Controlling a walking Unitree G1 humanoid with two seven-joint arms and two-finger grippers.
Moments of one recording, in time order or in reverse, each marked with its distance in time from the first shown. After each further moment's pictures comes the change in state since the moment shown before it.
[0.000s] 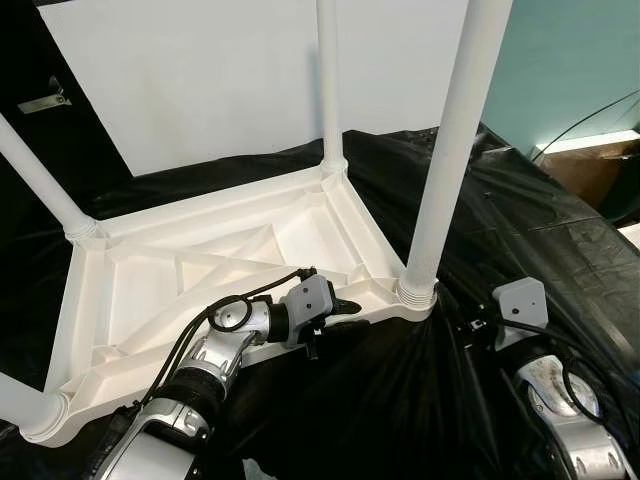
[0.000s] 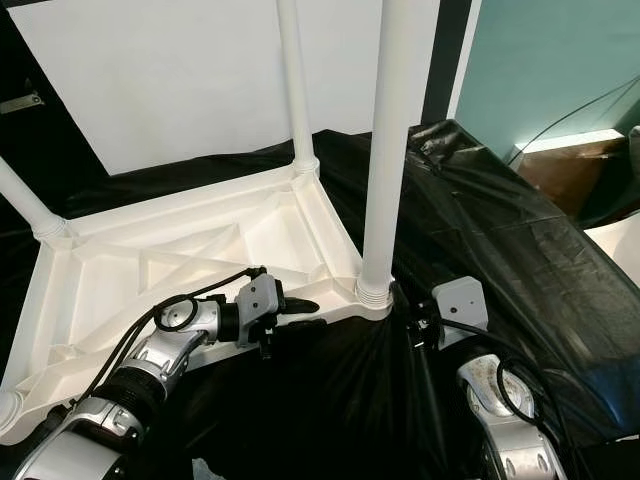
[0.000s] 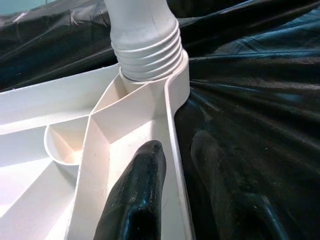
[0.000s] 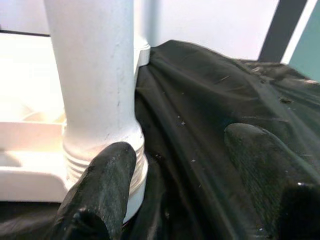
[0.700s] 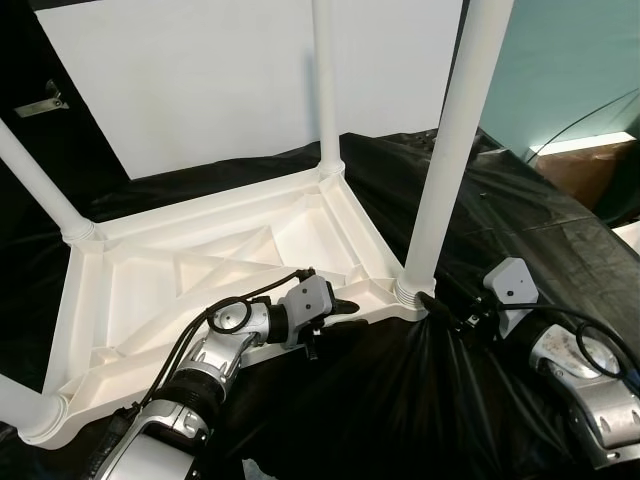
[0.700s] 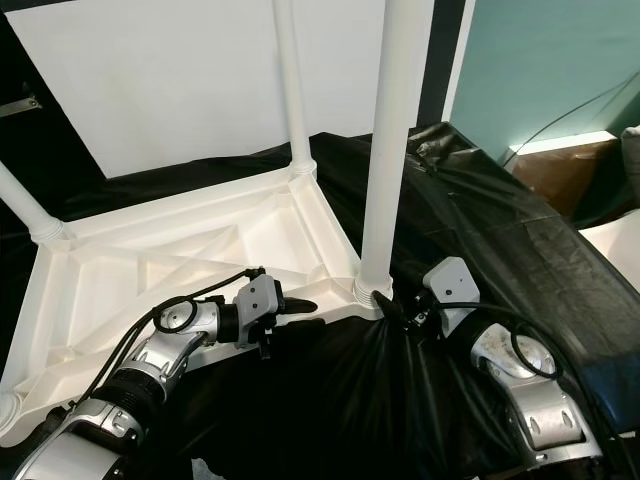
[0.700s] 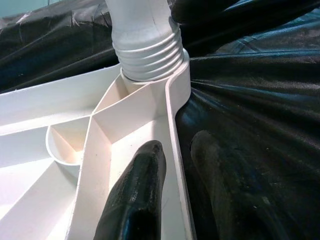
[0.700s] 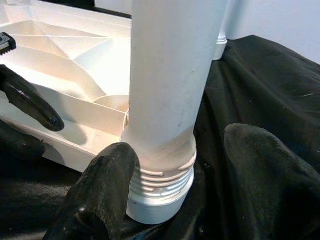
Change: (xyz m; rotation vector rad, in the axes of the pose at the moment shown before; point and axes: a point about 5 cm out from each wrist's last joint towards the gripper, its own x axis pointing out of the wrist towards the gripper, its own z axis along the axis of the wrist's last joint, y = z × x) left arm 0.000 -0.001 0.000 0.007 0.001 -0.001; right arm 0.019 -0.020 0.012 -0.075 0.015 0.336
